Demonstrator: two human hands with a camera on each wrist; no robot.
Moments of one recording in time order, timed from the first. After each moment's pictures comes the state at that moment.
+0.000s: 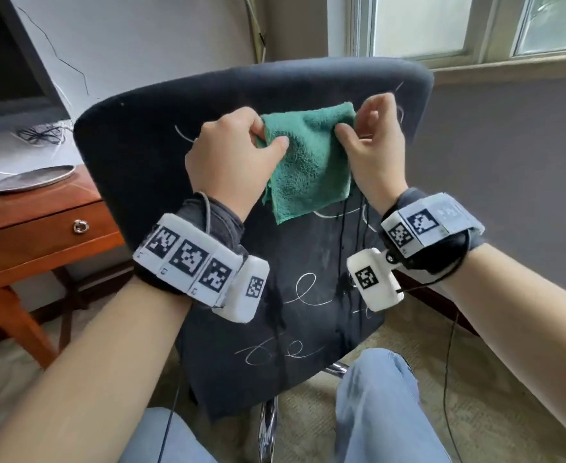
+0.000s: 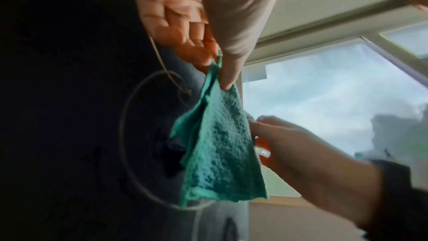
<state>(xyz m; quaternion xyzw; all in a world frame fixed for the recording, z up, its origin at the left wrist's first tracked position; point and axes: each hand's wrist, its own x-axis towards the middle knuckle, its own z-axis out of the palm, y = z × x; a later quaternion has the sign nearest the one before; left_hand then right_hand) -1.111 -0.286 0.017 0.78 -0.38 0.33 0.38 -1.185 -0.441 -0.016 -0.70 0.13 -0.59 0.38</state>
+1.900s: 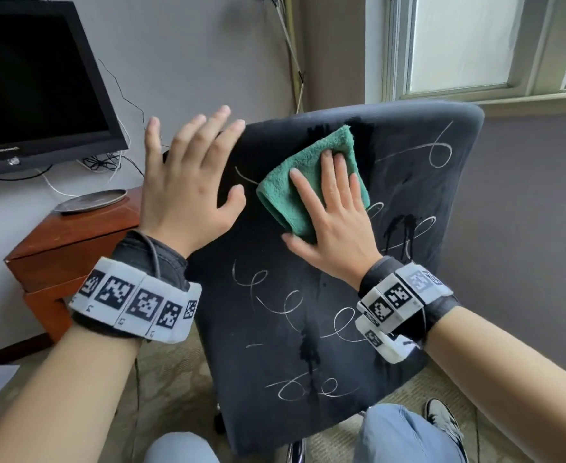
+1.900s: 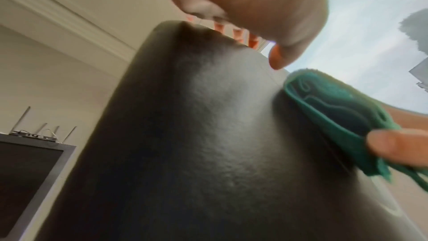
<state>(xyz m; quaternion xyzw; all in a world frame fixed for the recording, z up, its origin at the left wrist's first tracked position) -1.036 -0.198 0.025 0.70 -0.45 0.55 0.09 -1.130 -0.383 -0.053 -0.85 0.05 -0.52 -0.05</state>
